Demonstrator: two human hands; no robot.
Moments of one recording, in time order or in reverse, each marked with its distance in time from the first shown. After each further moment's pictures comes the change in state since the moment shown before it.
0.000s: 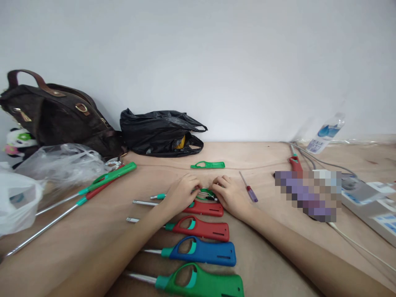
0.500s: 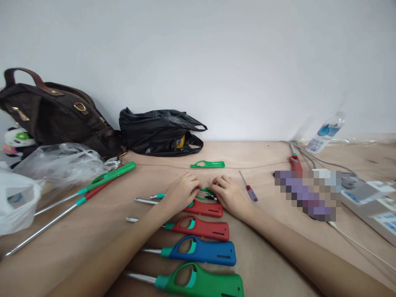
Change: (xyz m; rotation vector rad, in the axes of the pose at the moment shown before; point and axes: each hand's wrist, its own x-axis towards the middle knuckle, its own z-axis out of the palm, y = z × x) left_hand -0.002 -0.004 0.004 0.029 0.011 0.069; right_hand -0.002 0.001 0.002 -0.081 -0.001 -0.042
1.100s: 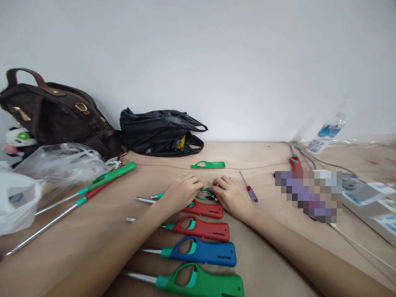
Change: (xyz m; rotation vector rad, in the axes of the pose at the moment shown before) left_hand -0.001 0.000 -0.008 0.265 -0.097 0.156; right_hand 0.000 -0.001 0.000 -0.066 0.008 -0.012
